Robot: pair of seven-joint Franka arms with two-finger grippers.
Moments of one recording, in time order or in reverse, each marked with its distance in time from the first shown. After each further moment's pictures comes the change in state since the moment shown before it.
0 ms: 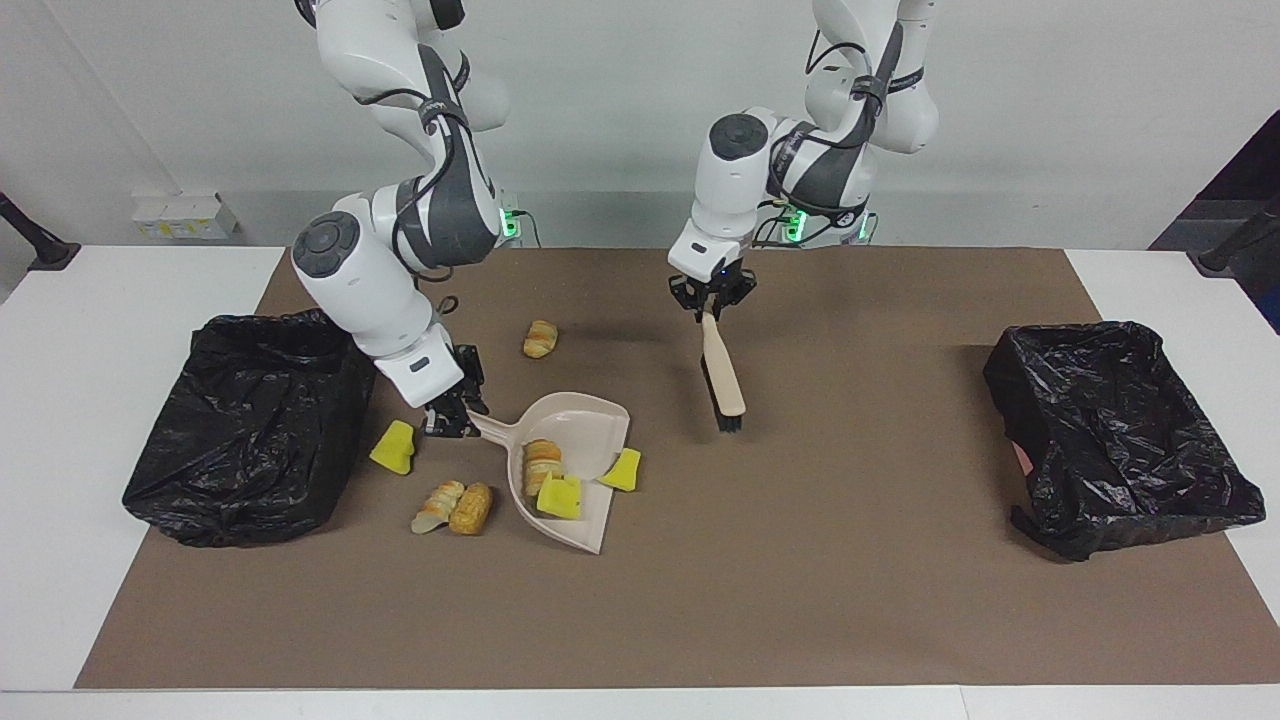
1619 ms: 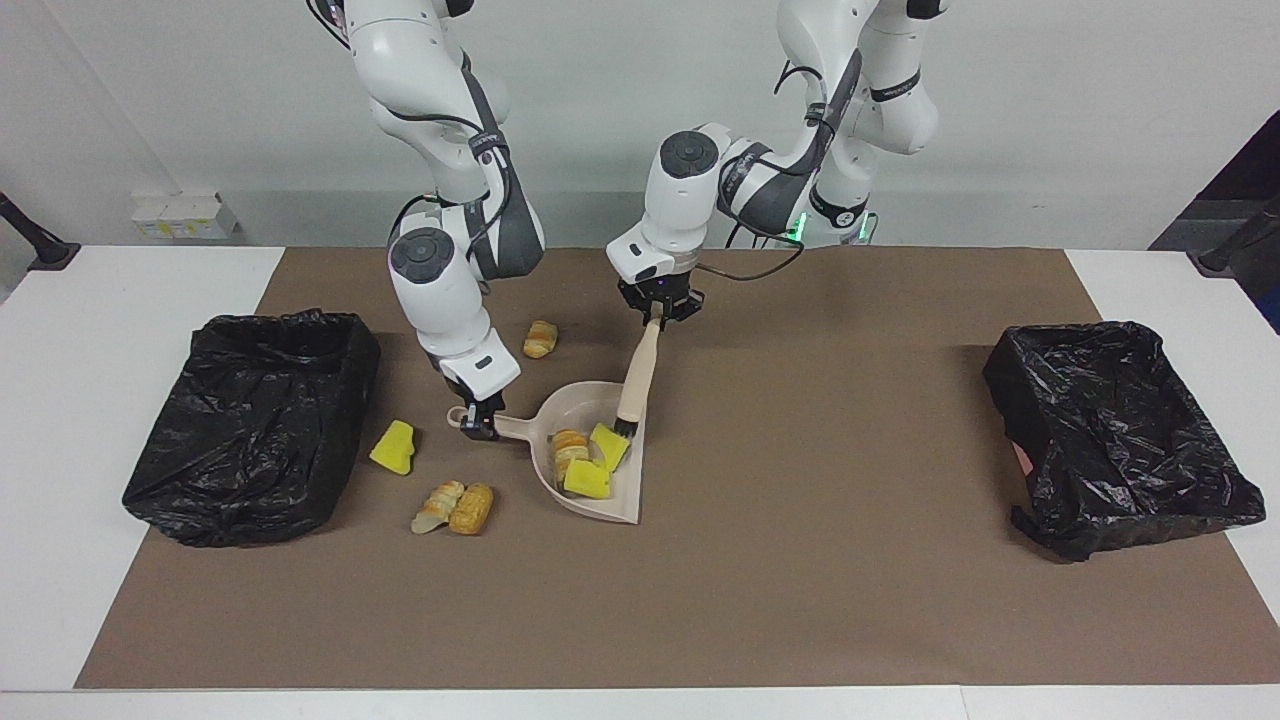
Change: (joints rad) left arm -0.201 -0.011 -0.029 0.189 -0.060 -0.320 -0.020; right arm 0.004 0.002 -0.004 -0.063 -0.186 0.037 0.001
